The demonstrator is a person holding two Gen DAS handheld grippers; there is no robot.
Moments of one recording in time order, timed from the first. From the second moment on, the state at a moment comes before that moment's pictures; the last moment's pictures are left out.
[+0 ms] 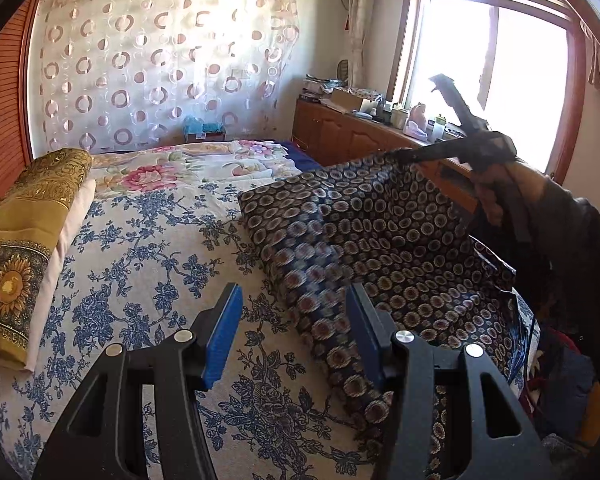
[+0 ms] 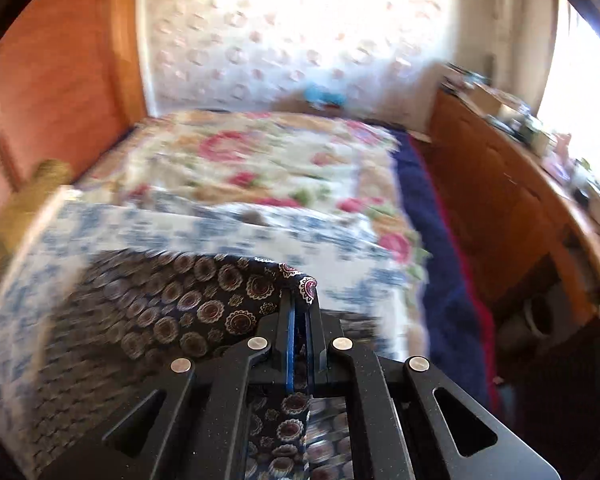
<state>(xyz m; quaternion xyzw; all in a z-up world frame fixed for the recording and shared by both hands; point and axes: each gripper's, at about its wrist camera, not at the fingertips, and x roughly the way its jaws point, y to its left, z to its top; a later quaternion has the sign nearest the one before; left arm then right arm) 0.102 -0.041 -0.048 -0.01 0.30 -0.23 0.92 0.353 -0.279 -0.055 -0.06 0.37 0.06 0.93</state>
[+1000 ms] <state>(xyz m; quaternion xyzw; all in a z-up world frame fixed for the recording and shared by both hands) 0.103 -0.065 -0.054 -0.01 0.33 -0.24 0.91 0.164 -0.316 -0.118 -0.02 0.36 0.14 0.92</state>
